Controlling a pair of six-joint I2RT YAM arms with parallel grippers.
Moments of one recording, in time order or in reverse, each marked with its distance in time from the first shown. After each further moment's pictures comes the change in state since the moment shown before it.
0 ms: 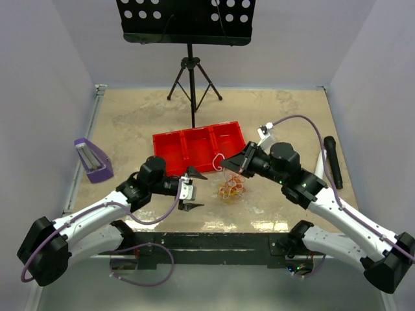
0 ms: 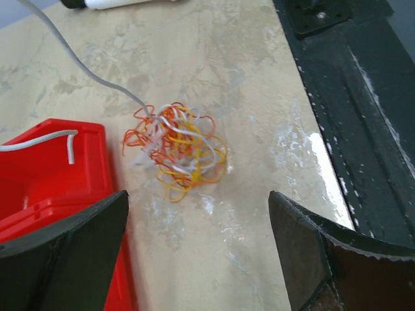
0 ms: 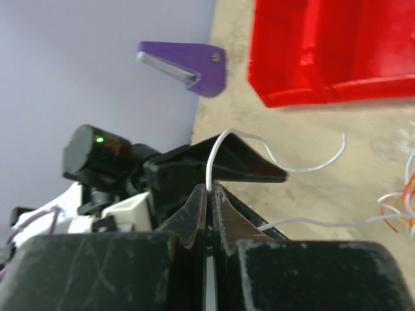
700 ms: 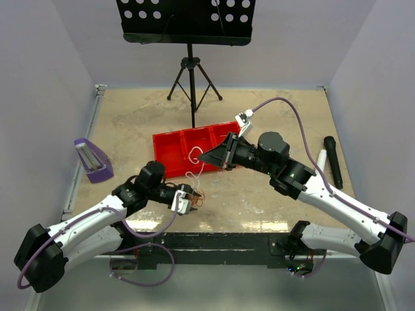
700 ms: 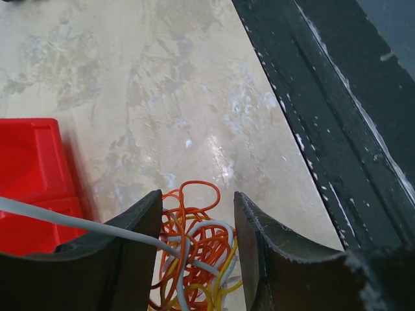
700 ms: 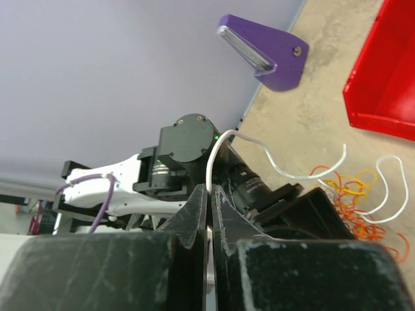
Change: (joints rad) left arm 0.000 -0.068 -0.031 -0.180 0.041 0.187; right arm 0.129 0.189 0.228 0.175 -0.096 -0.082
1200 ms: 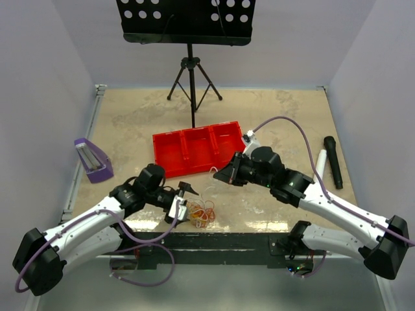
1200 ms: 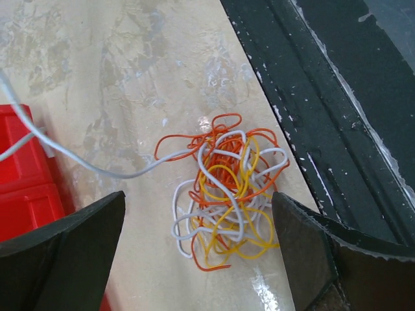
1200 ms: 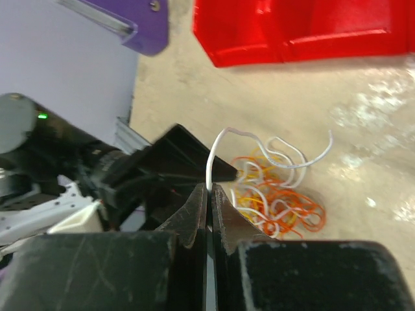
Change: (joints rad) left arm 0.000 -0.041 0.007 -0.220 -0.027 0.177; right arm 0.001 -0.057 -0.166 -0.239 0.158 -0.047
